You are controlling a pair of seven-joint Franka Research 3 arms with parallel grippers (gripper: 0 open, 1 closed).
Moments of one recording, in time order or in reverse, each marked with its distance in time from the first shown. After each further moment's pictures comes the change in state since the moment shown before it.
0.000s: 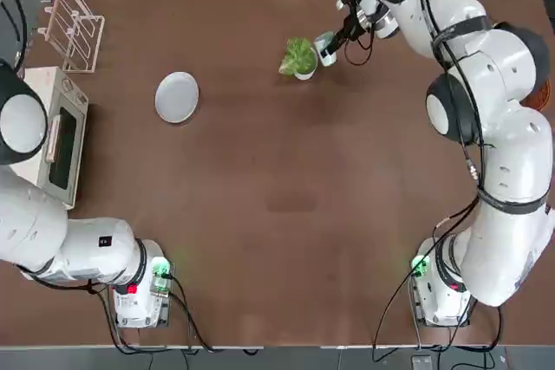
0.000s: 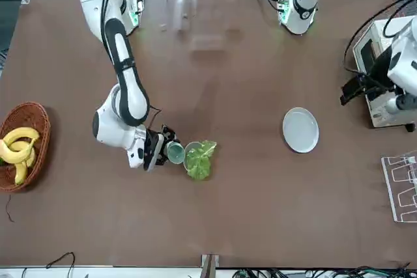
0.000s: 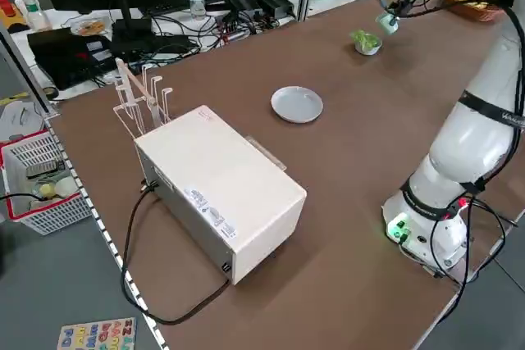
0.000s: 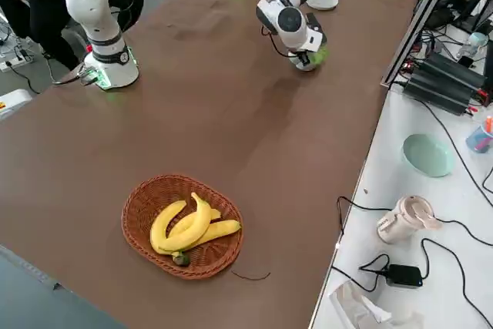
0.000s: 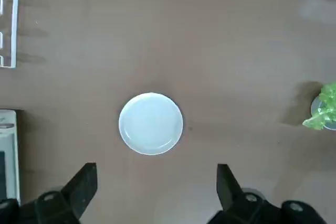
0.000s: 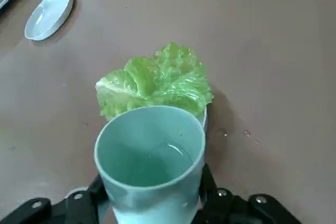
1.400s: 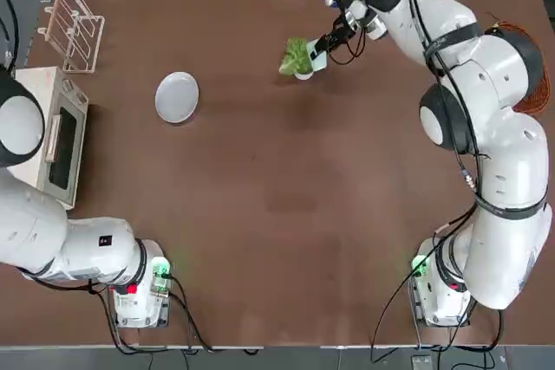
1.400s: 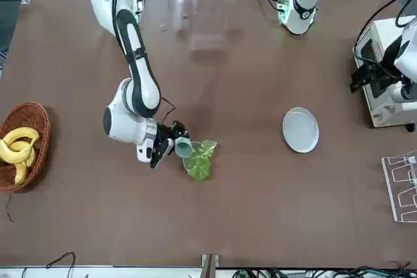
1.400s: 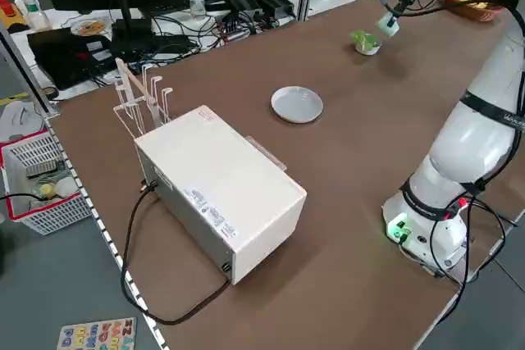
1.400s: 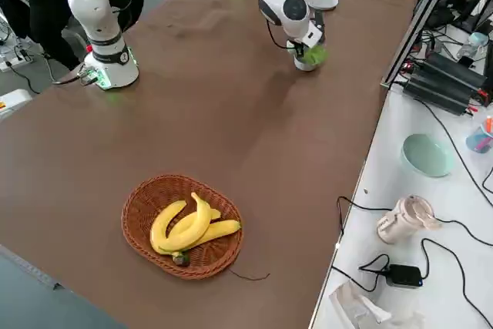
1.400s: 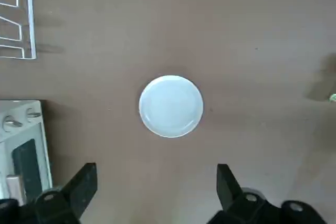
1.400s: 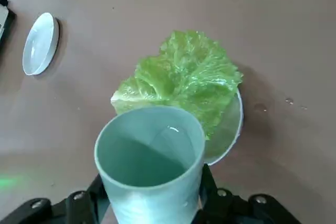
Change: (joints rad) left arm 0.009 -0.006 0.007 0.011 0.028 -0.092 0.061; right arm 0.079 0.006 -0.028 0.021 -0.031 -0.040 0.391
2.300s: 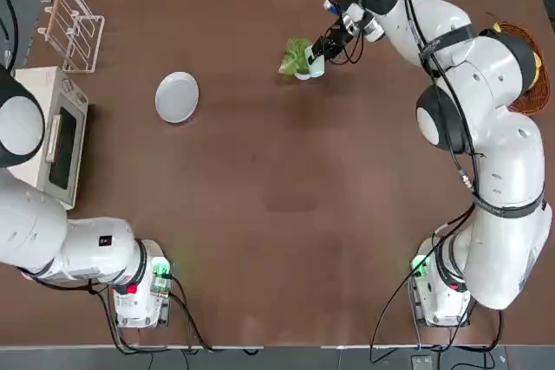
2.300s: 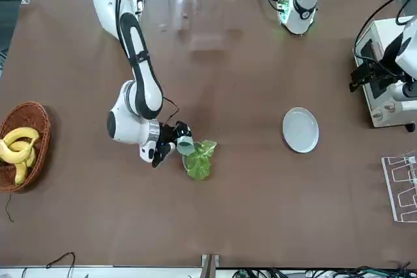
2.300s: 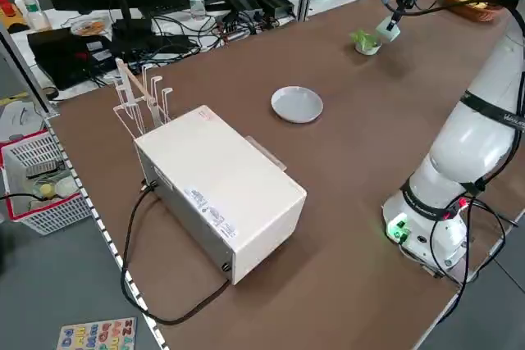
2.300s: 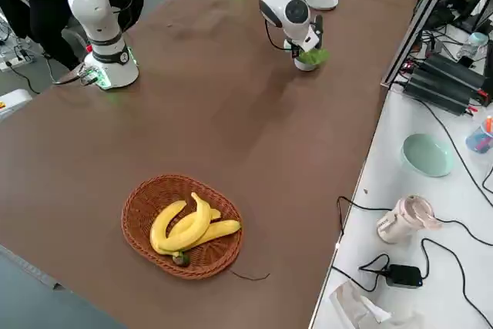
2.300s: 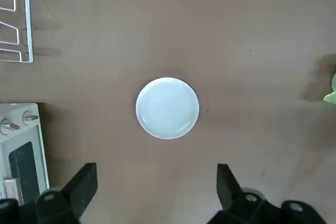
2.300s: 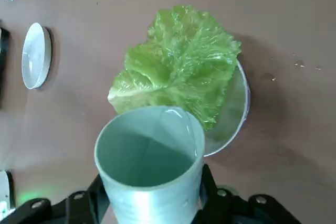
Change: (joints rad) left arm -0.001 0.000 -0.007 0.012 -0.001 0.000 -0.001; right arm 0.001 0.027 0.001 0.024 -0.001 -0.049 0.190
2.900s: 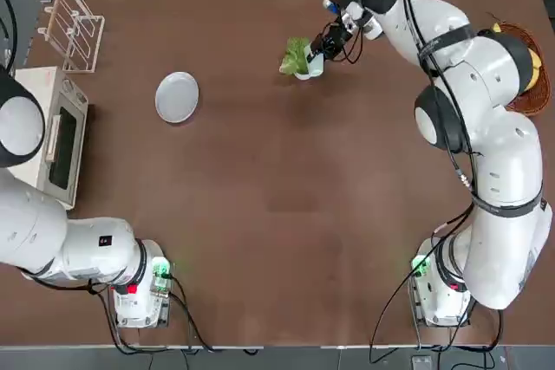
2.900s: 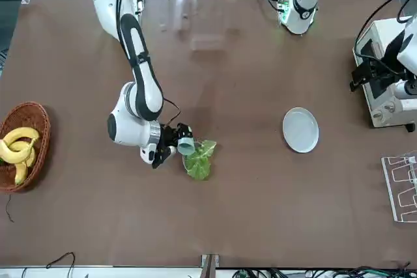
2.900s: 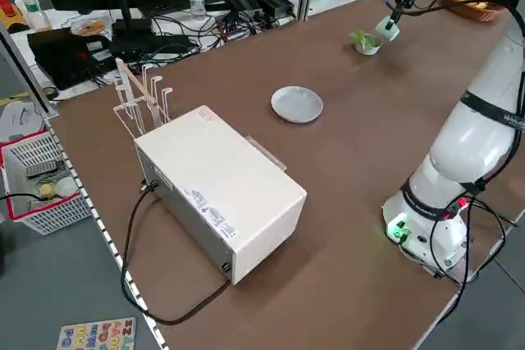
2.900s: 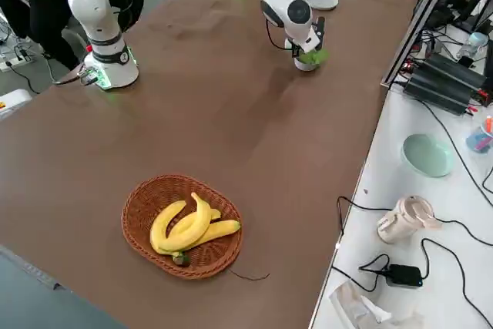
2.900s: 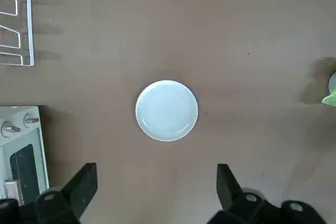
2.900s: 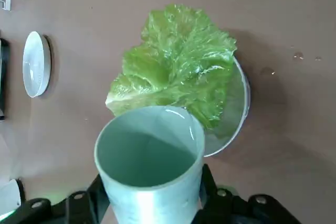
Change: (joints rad) left arm 0.000 0.000 0.000 0.014 0.000 0.000 0.001; right arm -0.004 0.015 -0.003 0.020 0.000 -0.021 0.061
